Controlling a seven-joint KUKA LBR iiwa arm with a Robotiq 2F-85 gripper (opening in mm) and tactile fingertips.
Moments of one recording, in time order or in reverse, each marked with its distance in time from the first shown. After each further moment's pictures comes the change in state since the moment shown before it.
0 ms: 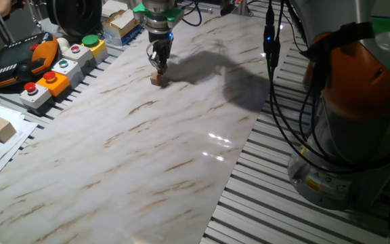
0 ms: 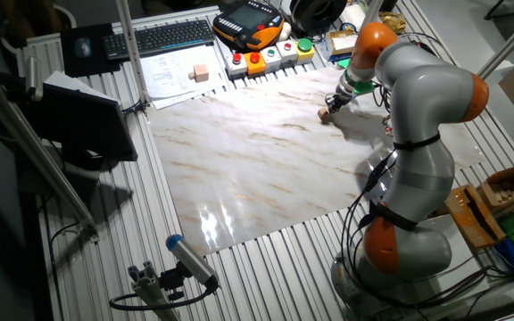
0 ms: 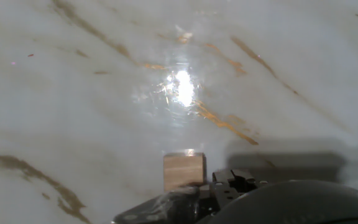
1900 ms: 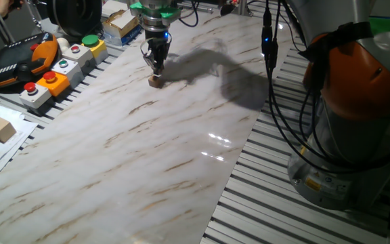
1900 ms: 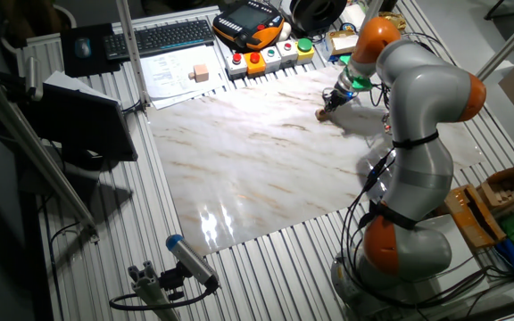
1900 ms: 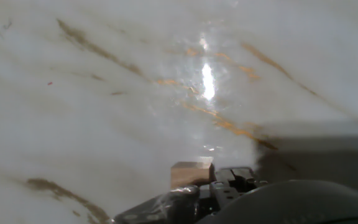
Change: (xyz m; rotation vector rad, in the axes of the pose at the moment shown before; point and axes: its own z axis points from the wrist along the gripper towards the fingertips) arm -0.006 0.011 -0.012 -0.024 0.018 0.067
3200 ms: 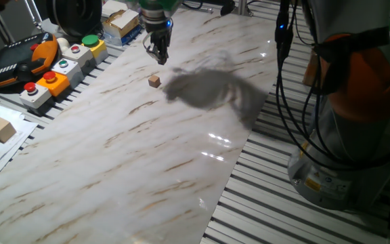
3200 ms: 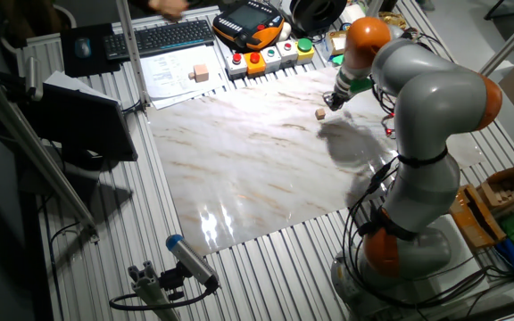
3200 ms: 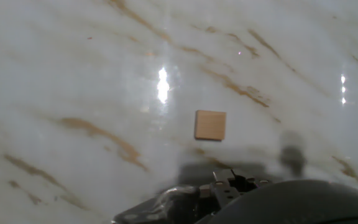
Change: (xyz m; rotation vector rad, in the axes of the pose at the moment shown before) arm 0.045 0.048 -0.074 0.173 -0.022 -0.066
